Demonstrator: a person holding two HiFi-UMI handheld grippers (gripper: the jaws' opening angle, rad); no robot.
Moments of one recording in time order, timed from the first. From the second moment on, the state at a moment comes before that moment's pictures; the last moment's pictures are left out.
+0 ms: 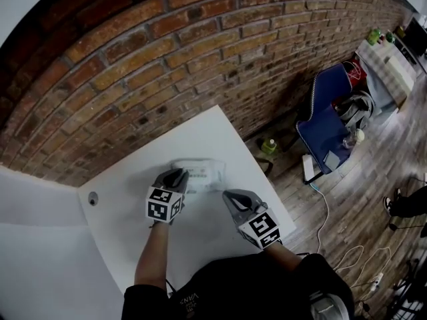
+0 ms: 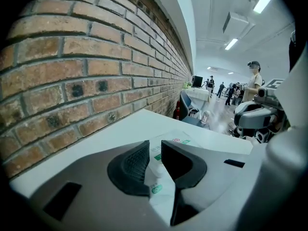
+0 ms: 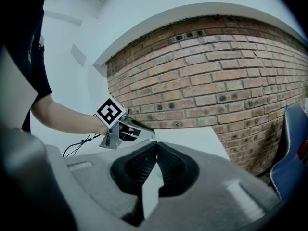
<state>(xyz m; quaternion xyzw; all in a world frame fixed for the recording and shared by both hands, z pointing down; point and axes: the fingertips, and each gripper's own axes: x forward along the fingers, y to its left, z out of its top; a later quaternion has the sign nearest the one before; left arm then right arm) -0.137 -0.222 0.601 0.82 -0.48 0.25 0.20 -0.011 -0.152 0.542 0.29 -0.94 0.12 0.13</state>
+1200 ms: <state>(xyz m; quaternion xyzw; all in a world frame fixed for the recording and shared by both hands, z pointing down) -0.125 -0.200 0.626 0.79 -0.47 0.34 0.17 -0.002 -0.144 0.540 0.29 -0.94 0.12 0.13</state>
